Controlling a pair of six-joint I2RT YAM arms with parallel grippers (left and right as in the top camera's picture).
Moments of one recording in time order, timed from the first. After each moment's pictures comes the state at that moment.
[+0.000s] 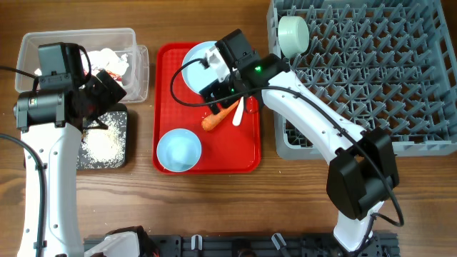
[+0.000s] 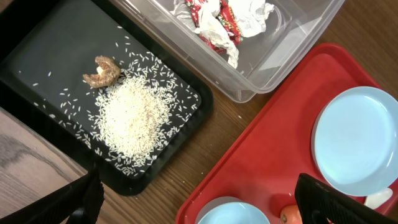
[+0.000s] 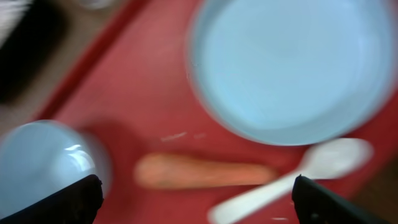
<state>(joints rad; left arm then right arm) 0.14 1.37 1.38 -1.13 -0.12 -0.59 0.61 1.96 1.64 -0.77 -0.25 -0.05</state>
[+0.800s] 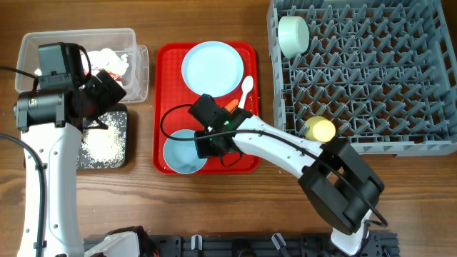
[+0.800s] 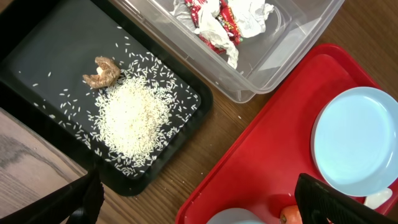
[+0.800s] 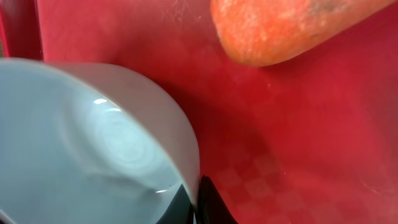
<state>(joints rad) 0.14 1.37 1.38 -1.13 -0.12 -0.59 0.85 1.96 1.31 -0.61 -0.20 0.68</state>
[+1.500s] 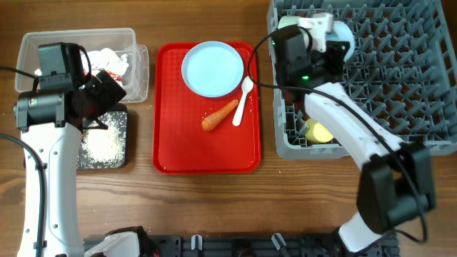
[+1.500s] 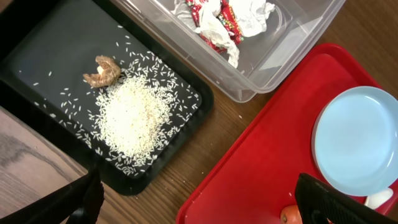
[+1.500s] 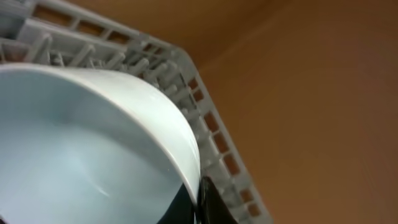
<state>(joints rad) 0.14 1.37 1.38 -1.13 -0.12 -0.60 0.40 1.80 1.29 -0.21 1.25 -0.20</state>
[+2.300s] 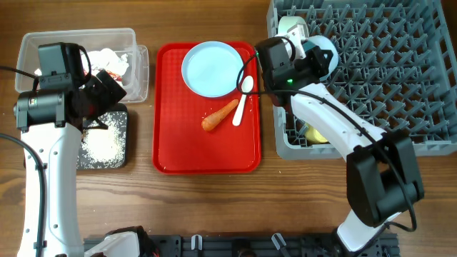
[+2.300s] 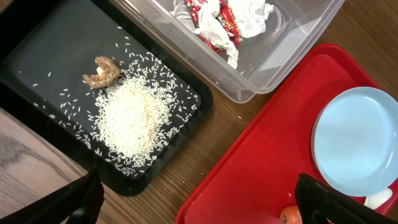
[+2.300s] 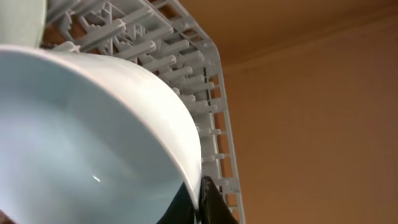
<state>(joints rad) 0.14 1.37 1.38 -1.13 -0.12 -0.60 0.46 1.86 1.29 -0.35 1.21 -0.32</state>
